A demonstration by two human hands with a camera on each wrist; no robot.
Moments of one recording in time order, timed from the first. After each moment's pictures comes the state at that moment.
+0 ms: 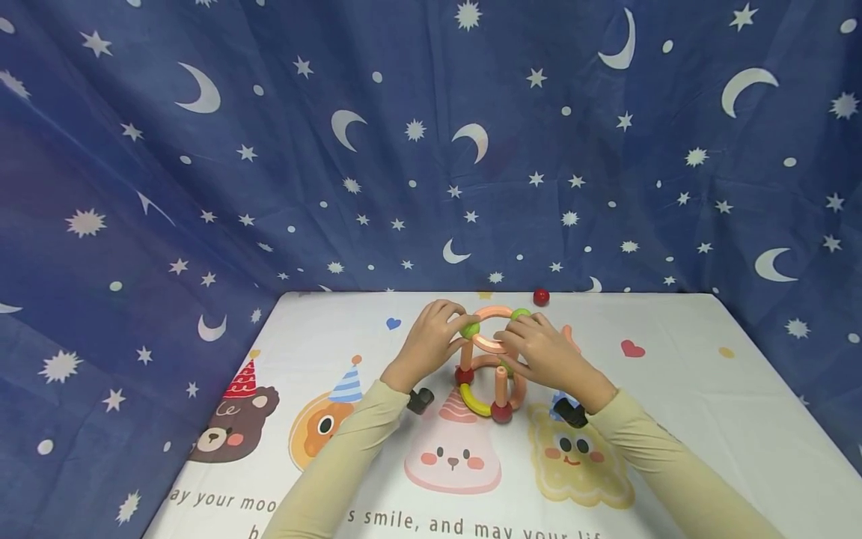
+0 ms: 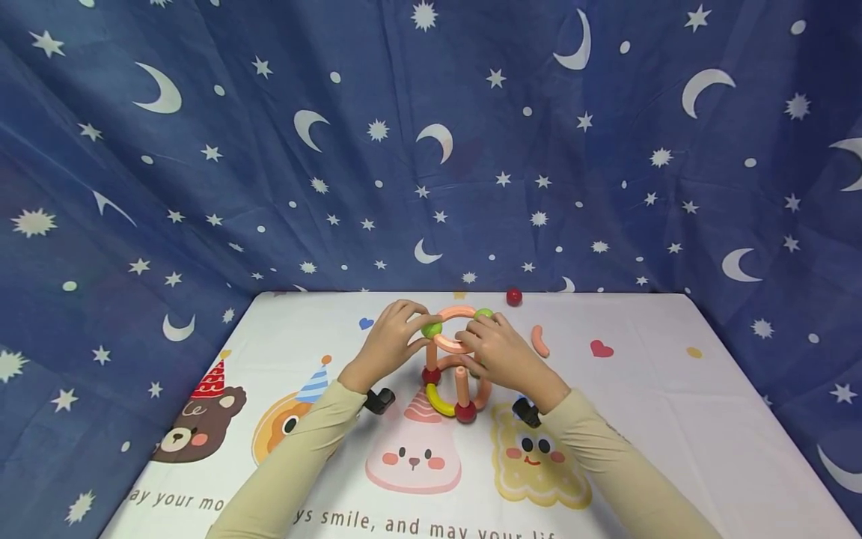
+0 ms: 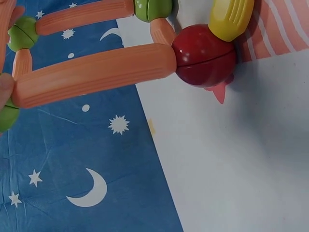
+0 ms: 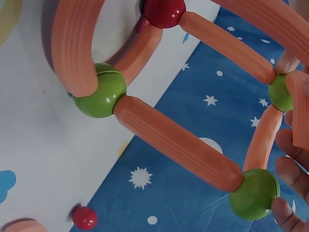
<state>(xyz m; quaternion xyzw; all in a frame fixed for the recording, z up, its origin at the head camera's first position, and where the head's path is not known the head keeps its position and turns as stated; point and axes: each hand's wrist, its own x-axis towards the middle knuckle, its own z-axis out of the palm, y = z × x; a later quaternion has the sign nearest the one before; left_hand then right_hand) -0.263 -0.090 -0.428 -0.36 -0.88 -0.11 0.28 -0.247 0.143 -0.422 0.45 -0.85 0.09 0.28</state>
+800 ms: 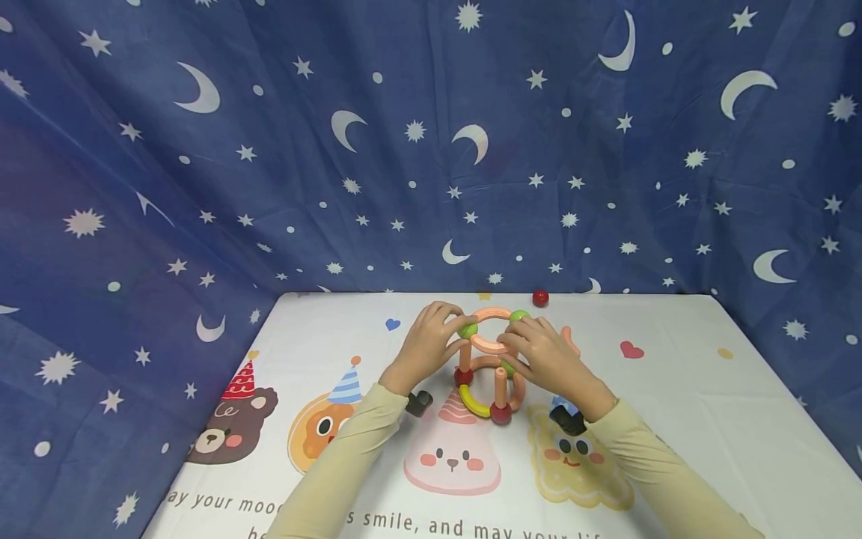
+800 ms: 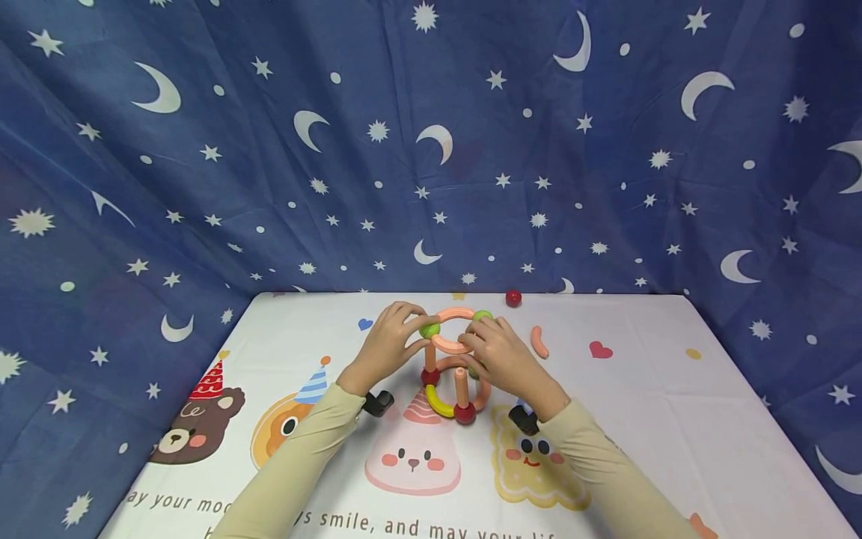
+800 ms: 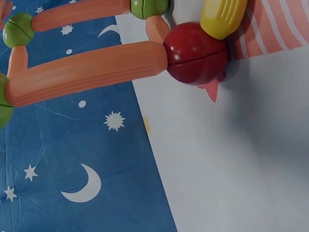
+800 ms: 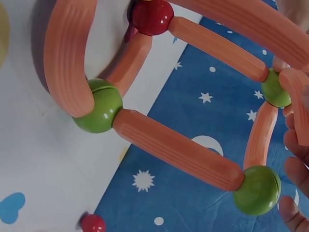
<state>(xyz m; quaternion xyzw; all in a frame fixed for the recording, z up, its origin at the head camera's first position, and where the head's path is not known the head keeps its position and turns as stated) -0.263 -0.092 -0.433 -0.35 -0.89 -0.13 0.28 -0.242 0.143 -0.426 0.43 -0.84 0.13 0.29</state>
